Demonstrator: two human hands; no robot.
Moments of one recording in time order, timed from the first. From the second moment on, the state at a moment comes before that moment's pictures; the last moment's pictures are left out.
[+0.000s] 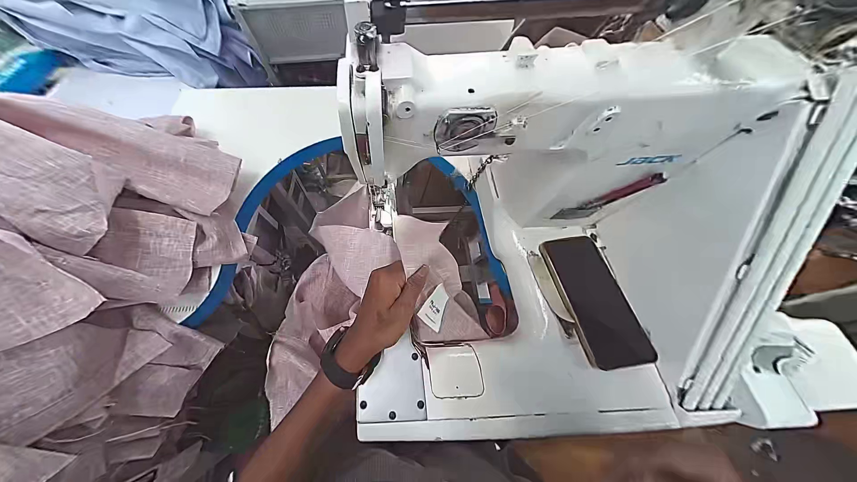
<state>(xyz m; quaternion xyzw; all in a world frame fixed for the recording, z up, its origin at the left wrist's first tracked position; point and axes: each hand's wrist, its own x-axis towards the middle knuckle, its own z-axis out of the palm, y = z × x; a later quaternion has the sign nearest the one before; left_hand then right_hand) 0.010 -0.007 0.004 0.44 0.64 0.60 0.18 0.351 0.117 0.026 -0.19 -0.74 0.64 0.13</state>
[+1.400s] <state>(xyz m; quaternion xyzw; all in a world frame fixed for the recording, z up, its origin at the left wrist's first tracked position) -0.043 -0.005 0.000 0.36 0.84 0.36 0.17 0.087 0.130 0.067 -0.18 -0.97 0.12 0.12</state>
